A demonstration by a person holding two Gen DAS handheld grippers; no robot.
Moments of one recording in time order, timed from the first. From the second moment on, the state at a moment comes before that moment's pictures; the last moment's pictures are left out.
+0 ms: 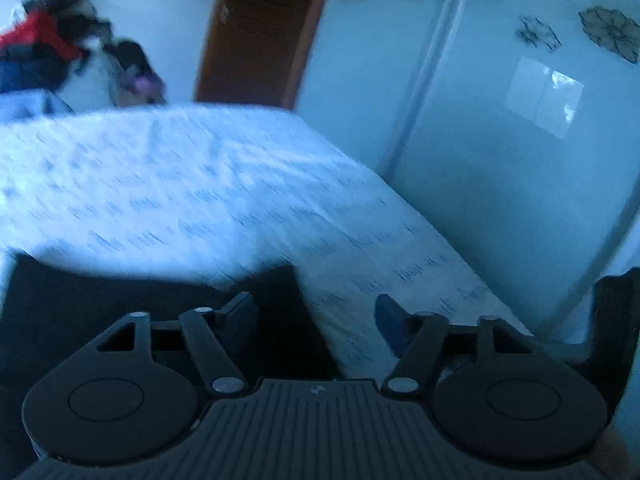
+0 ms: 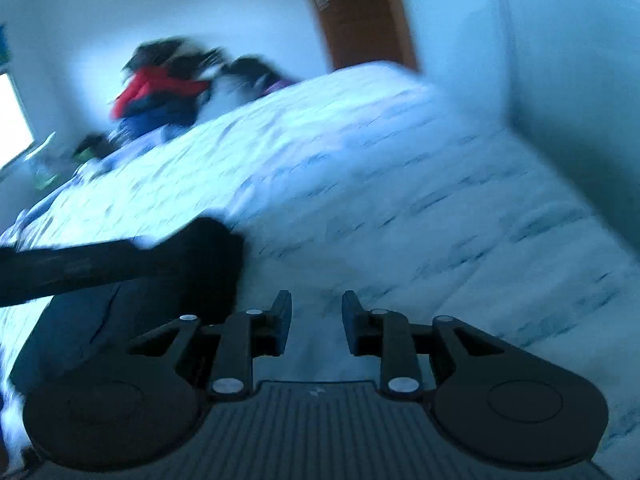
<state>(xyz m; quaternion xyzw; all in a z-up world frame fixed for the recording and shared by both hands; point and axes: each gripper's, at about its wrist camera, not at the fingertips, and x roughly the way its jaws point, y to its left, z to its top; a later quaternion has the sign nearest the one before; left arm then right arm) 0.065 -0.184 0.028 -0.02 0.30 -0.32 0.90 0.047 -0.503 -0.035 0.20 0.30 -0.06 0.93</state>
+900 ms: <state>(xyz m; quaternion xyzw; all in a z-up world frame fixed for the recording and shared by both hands) 0.143 -0.099 -0.010 0.05 0.35 -0.09 0.93 0.139 -0.478 -0.043 0.27 0.31 0.07 0.91</state>
